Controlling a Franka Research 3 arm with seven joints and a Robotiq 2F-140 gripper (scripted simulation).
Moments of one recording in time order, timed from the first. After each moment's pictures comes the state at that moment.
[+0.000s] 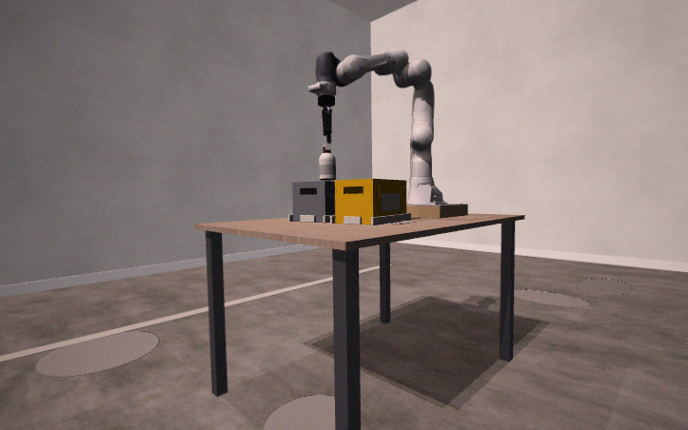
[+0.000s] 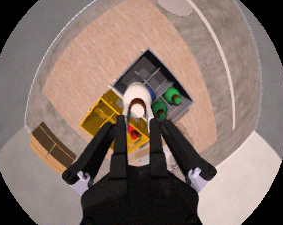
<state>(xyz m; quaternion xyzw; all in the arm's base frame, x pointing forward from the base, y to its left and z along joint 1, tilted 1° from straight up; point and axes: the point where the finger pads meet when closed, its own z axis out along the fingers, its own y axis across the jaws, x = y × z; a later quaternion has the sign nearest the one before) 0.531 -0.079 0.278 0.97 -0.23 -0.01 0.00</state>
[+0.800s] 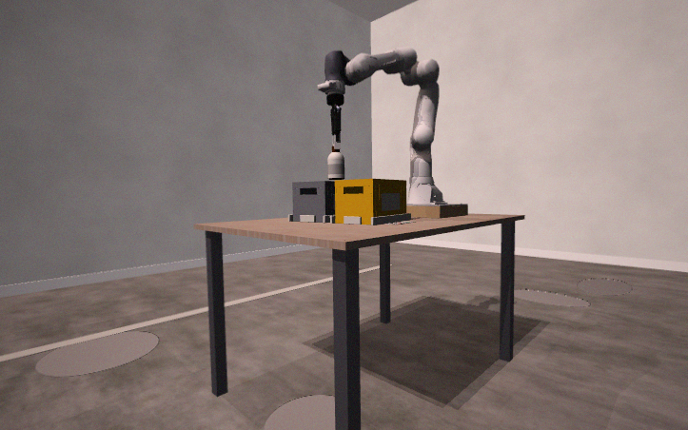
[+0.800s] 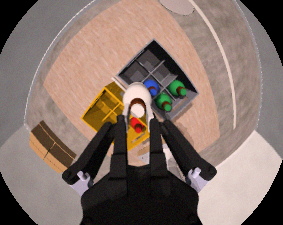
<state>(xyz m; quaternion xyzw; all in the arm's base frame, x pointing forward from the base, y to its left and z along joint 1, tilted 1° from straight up) 0.508 -0.045 0.279 0.97 -0.23 -0.01 0.00</state>
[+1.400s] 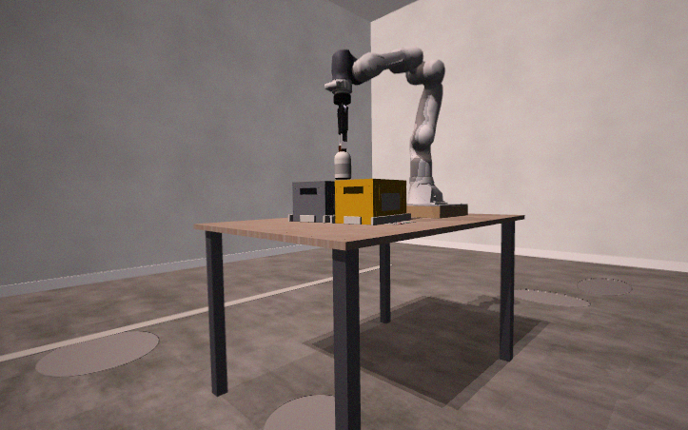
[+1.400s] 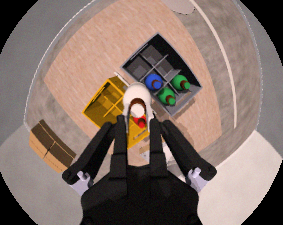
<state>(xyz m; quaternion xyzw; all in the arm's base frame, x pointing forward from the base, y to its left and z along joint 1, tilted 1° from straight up) 0.490 -0.020 0.280 0.97 -0.23 -0.01 0.00</state>
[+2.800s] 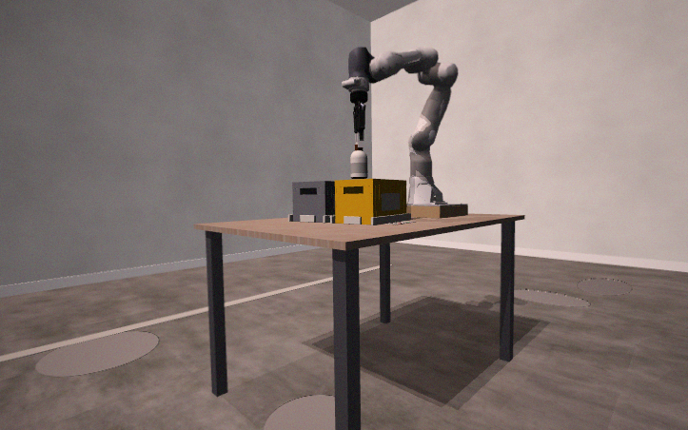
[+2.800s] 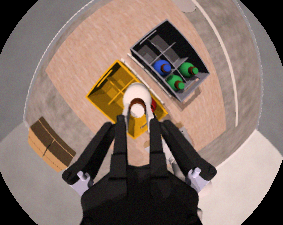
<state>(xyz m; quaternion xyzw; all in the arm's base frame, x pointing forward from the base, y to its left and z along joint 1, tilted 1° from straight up) 0.447 0.040 0.281 0.97 -0.23 -0.01 0.00</state>
